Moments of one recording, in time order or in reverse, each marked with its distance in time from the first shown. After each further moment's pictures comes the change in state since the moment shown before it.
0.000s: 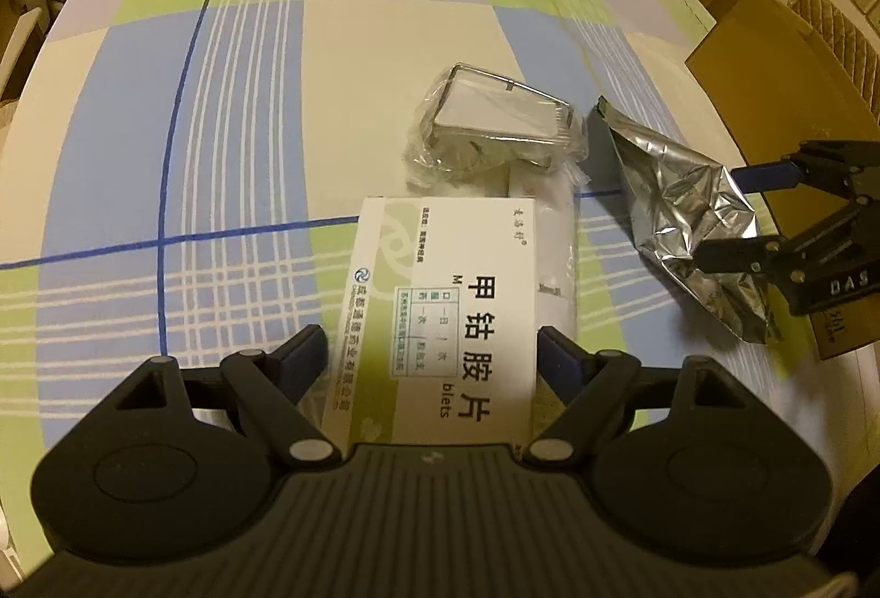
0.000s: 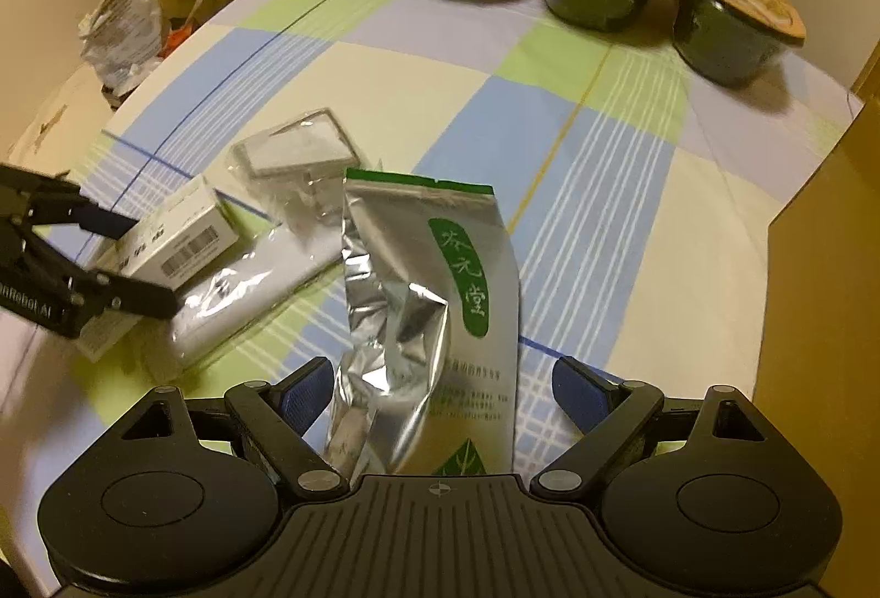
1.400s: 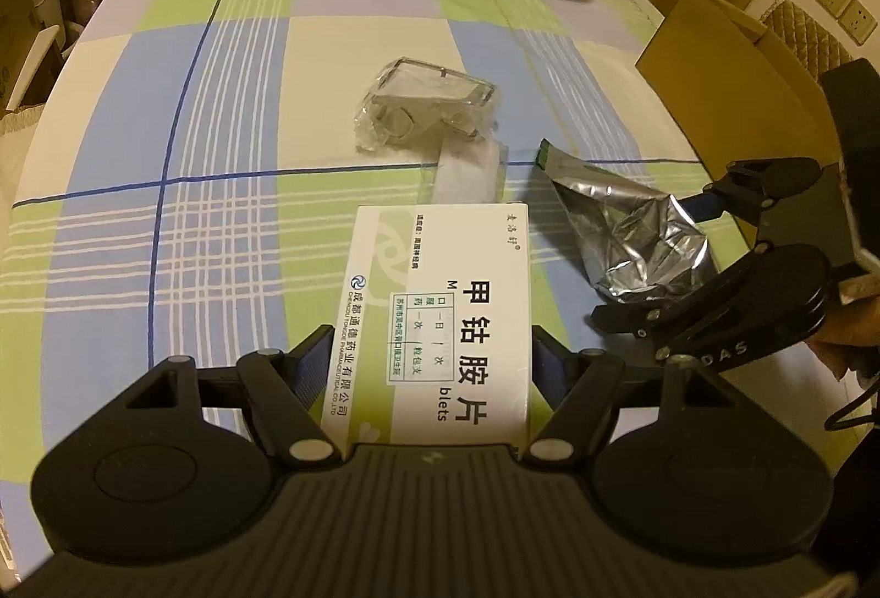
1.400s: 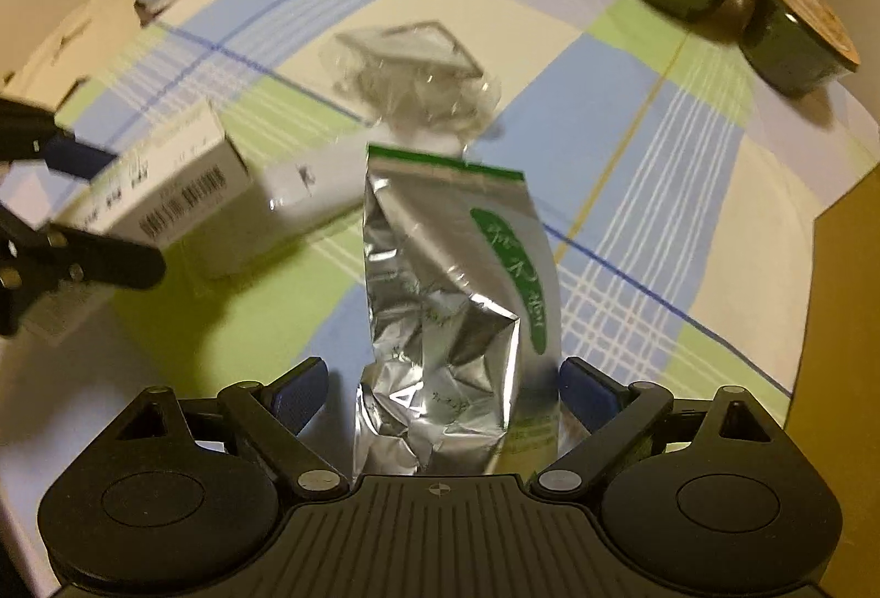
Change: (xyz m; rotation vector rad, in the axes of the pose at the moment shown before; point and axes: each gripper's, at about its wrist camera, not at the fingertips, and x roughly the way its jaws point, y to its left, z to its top) left arm -0.041 -0.038 -0.054 -0.005 -0.095 0.016; right arm 0.019 0.057 -0.039 -0.180 0.069 -0.057
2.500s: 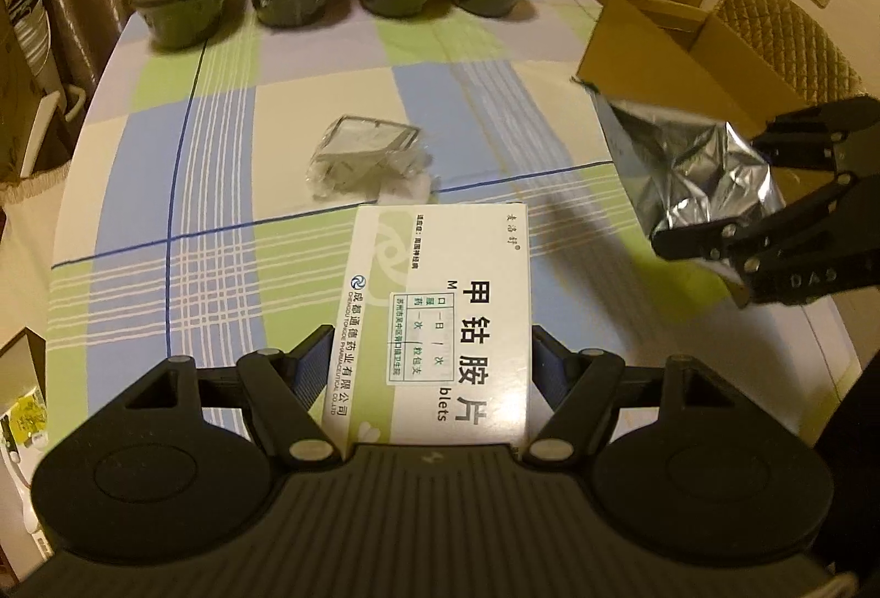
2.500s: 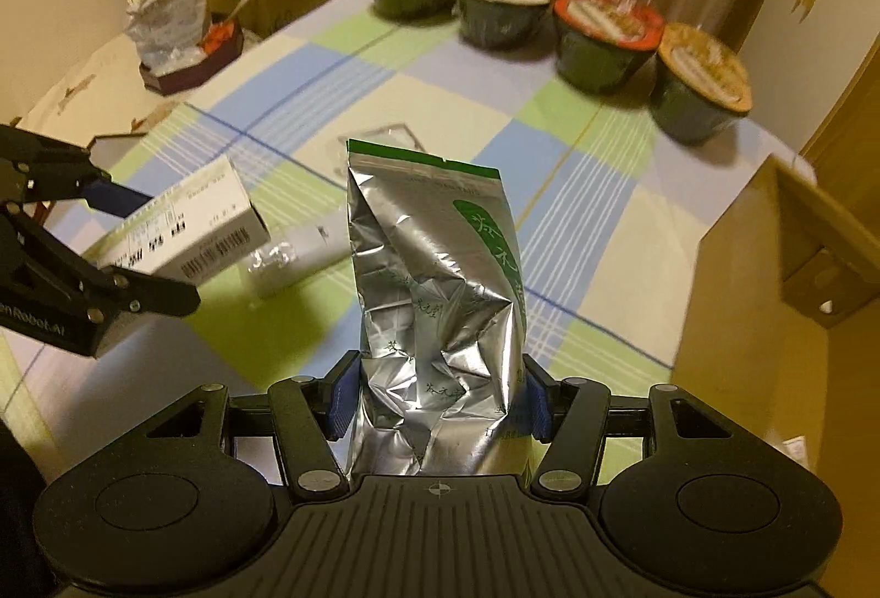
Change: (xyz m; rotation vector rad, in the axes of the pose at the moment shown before) left arm -0.063 -0.060 0.001 0.115 -0.044 0.043; right arm -0.129 -0.002 -0.026 0.045 -0.147 -0.041
